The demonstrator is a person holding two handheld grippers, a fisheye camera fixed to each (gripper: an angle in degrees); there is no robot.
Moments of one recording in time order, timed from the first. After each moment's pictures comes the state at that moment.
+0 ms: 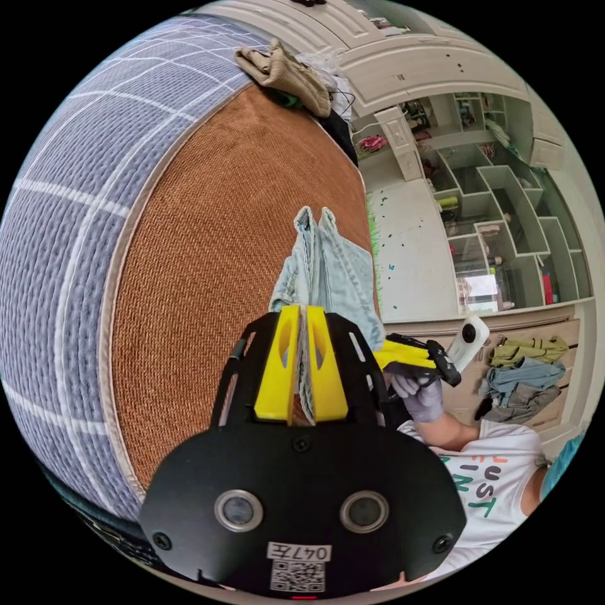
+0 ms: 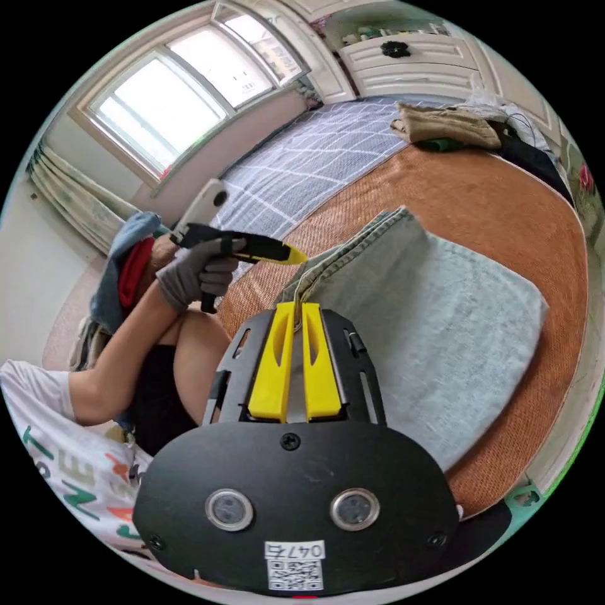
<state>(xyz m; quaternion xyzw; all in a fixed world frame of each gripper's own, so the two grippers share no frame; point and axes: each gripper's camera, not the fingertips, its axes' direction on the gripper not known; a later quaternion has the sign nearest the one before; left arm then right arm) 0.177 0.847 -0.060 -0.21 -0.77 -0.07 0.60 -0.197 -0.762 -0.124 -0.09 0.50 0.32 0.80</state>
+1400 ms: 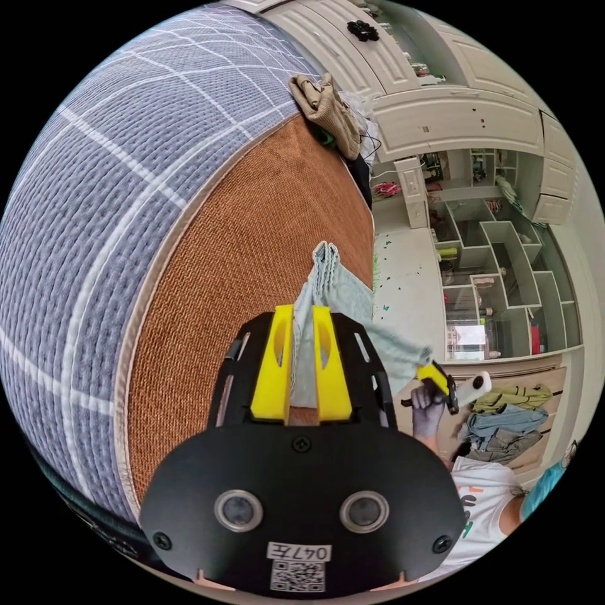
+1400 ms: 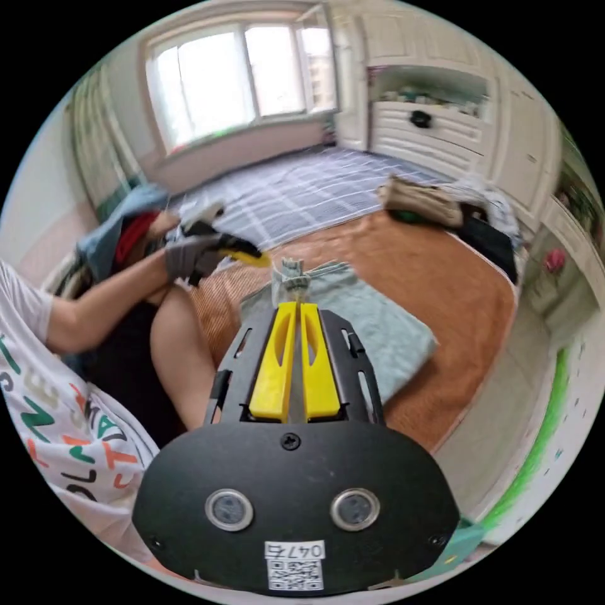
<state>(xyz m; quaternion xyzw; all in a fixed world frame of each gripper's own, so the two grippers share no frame) 0.229 0.867 -0.073 -0.11 -0.78 -0.07 0.62 -0.306 -0.776 -0.068 -0.15 0.60 0.18 0.77</state>
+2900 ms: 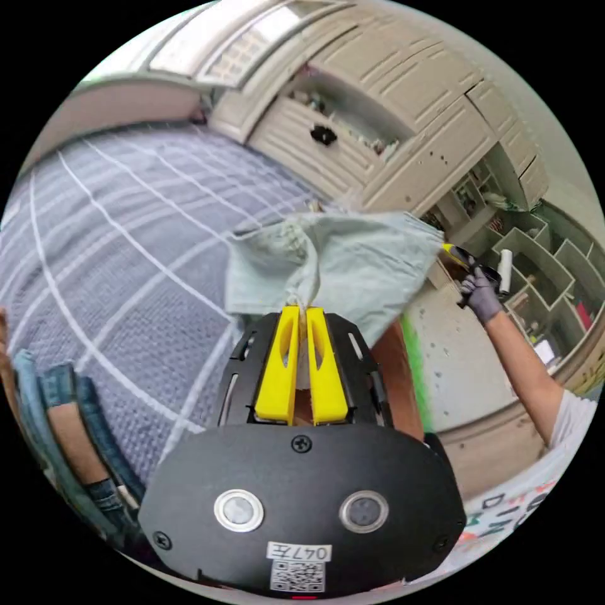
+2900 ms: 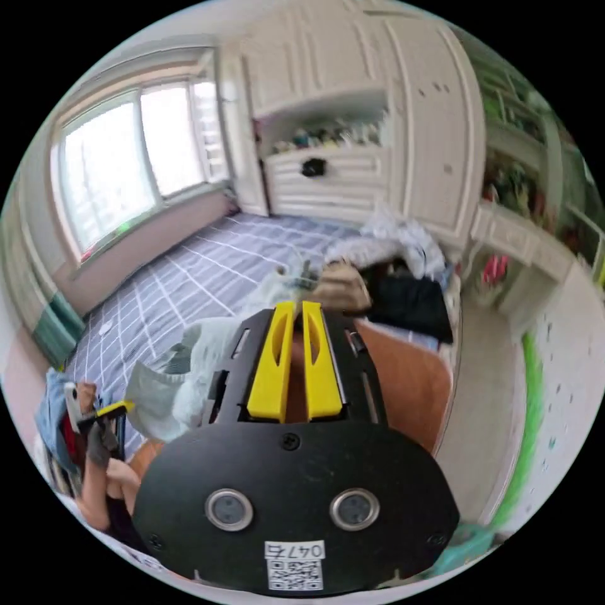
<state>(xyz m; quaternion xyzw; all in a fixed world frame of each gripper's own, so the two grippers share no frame) 0.570 0.868 -0.057 -0.03 -0.83 0.19 0.52 -0.229 -1.013 -0.258 0.01 0.72 0.20 0.67</state>
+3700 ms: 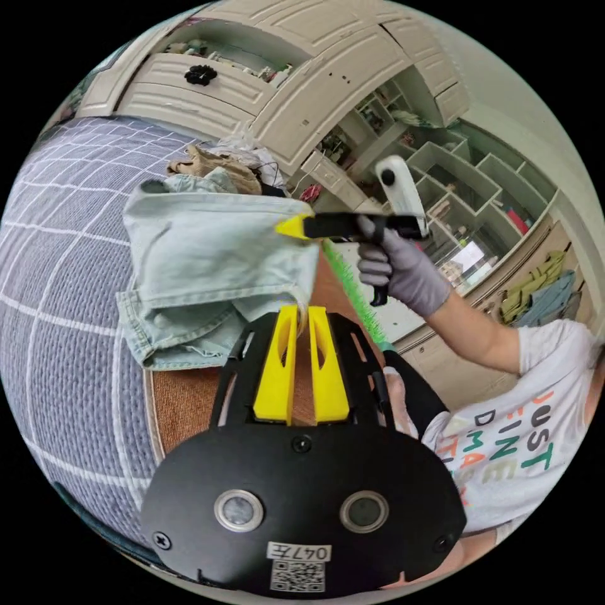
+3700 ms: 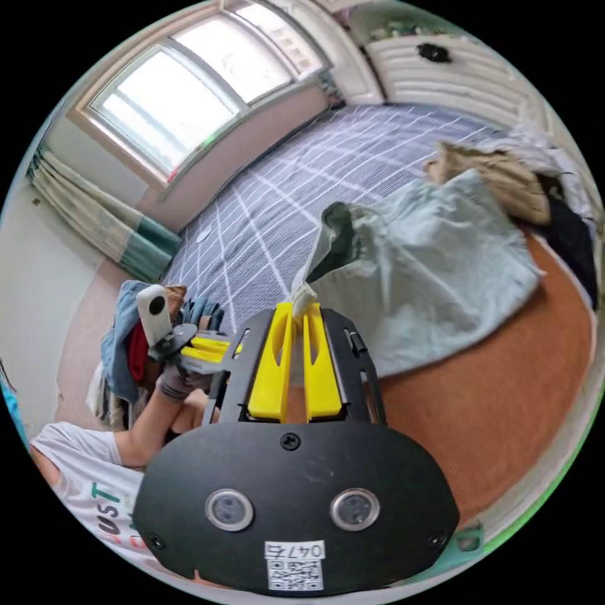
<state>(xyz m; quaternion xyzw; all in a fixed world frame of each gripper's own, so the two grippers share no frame) 0.458 0.775 -0.106 -0.26 -0.73 0.16 0.62 -0.141 -0.980 -0.127 -0.13 0.46 0.32 0.82</state>
